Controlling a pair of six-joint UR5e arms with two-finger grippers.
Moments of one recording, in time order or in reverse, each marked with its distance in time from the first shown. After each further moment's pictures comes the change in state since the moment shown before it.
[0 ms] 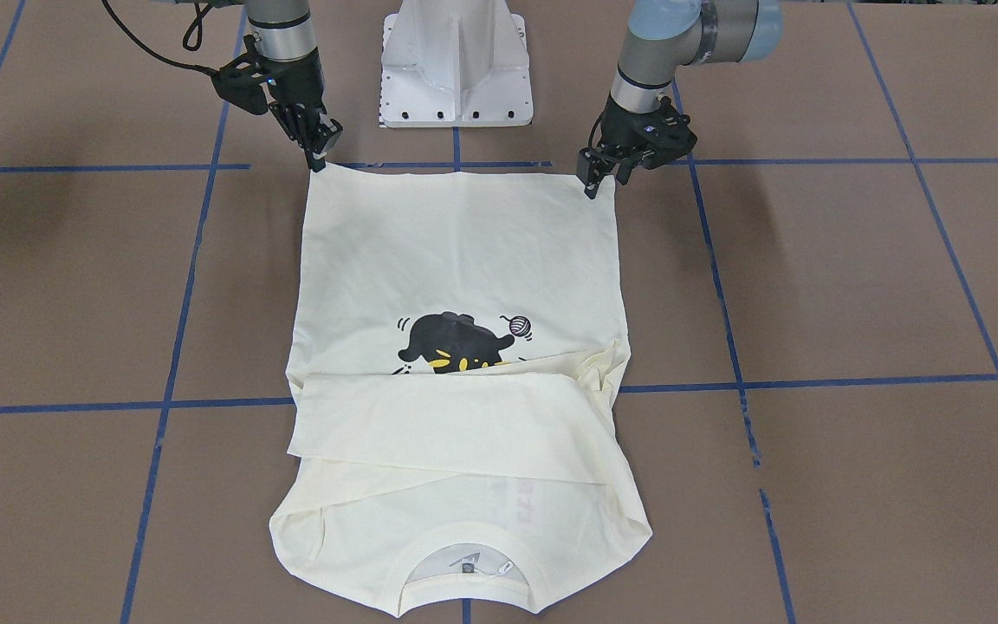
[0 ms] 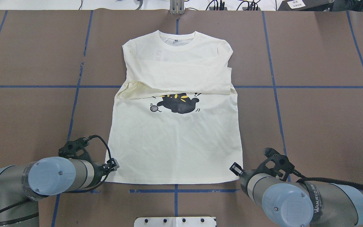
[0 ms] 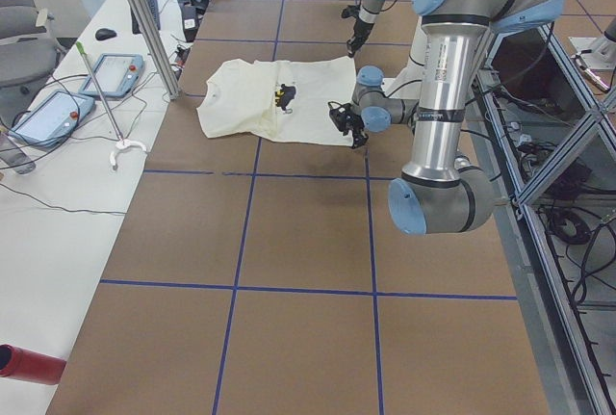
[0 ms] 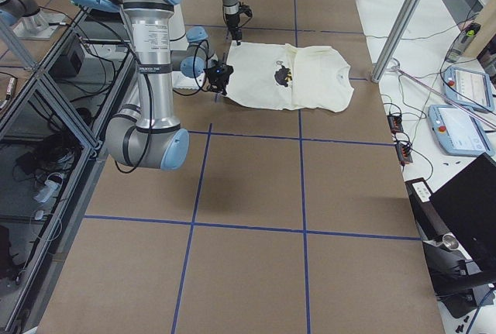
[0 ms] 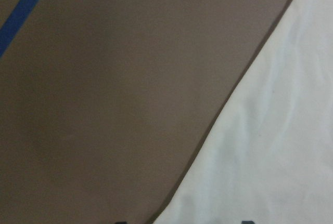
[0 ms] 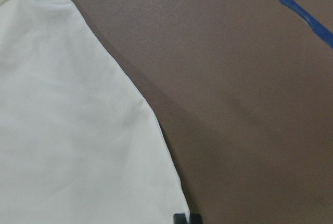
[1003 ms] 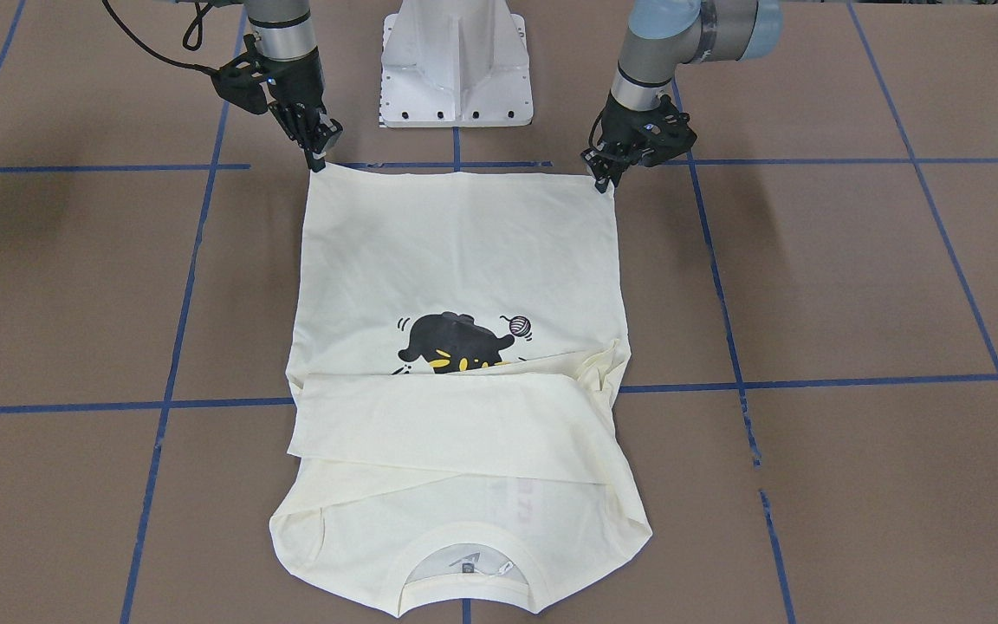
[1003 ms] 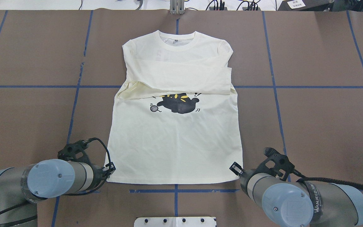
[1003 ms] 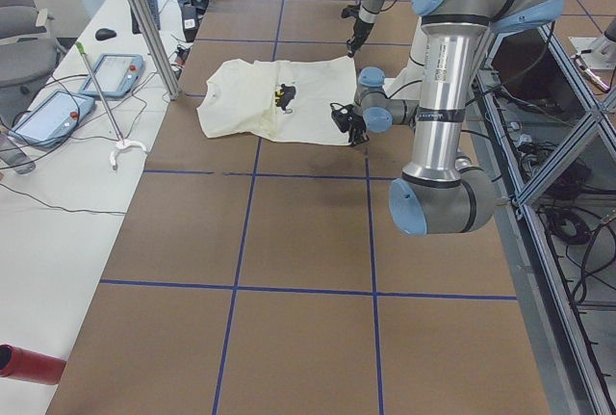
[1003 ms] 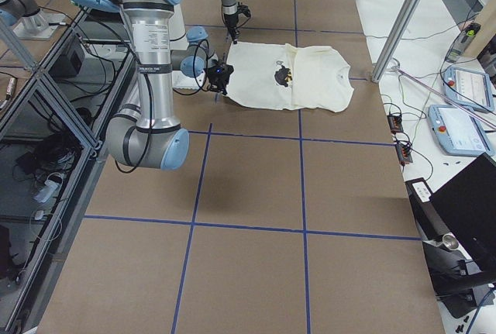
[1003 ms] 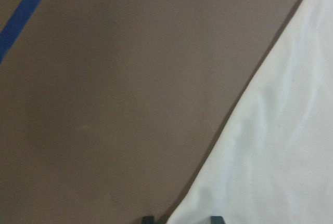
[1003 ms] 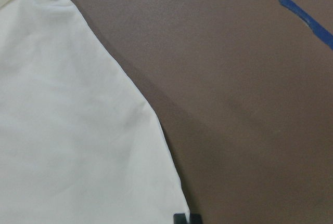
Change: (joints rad) left arm 0.009 0.009 -0.009 0.003 -0.013 -0.002; right arm 0.001 0.002 0.003 -0.005 -0.003 0.000
